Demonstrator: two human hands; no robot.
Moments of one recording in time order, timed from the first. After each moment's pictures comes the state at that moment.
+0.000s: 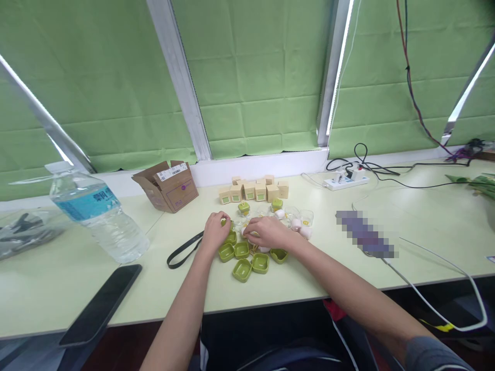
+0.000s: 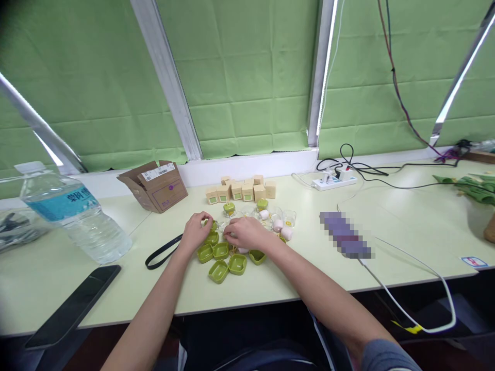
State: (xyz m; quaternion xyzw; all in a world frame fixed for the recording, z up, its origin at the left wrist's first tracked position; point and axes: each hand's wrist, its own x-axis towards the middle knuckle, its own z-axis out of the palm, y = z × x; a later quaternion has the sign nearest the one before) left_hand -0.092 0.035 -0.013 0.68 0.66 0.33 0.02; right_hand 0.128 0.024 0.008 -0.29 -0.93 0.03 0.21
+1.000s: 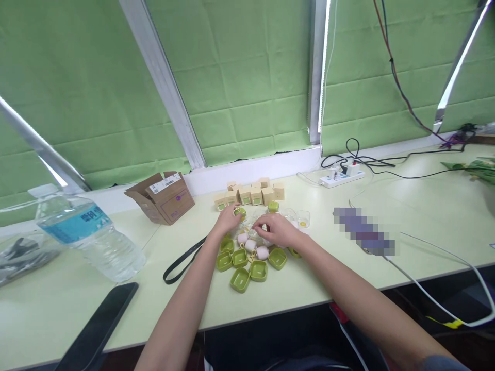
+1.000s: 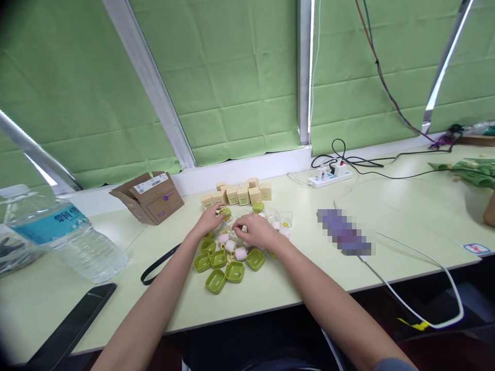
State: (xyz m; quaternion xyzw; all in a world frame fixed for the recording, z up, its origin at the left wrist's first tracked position) left_hand -0.064 0.111 0.000 0.74 0.60 0.28 0.12; right_hand 0.160 0.038 0.003 -0.33 -0.87 0.13 0.34
